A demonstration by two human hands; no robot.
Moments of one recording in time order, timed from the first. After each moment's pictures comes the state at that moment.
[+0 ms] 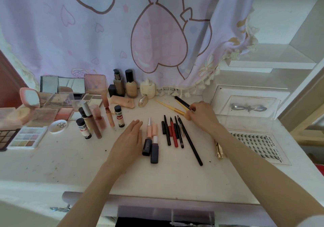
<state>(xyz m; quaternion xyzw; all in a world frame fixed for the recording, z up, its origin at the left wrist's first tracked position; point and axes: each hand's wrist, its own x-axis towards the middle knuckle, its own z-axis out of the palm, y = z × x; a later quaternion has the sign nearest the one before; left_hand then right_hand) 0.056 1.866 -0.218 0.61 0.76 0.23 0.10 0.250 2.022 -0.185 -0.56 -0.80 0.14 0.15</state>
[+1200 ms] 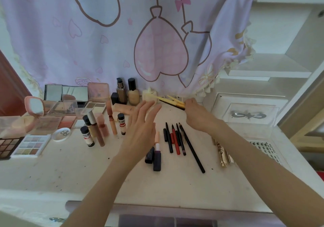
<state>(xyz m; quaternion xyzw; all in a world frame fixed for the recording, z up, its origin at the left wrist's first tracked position) 0.068 1.888 -0.182 0.69 0.63 0.33 -0.13 0.228 2.001 -0.138 -0.47 -0.88 0.08 0.04</state>
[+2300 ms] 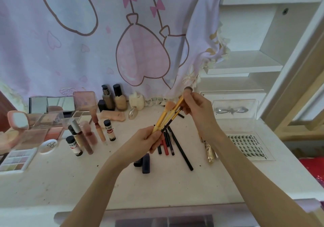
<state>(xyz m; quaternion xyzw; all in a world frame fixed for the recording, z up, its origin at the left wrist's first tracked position) 0.103 1.877 -0.144 0.61 0.57 0.33 0.43 0.261 1.956 -0.115 -0.39 -0.59 0.48 0.52</state>
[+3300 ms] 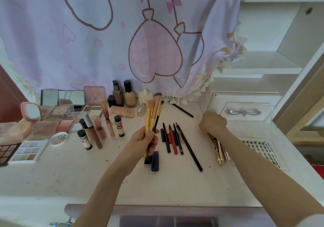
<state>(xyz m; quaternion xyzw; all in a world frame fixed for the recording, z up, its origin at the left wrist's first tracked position) 0.086 1.863 -0.163 0.42 0.60 0.48 0.49 0.269 2.018 -0.172 -0.69 -0.72 0.09 0.01</state>
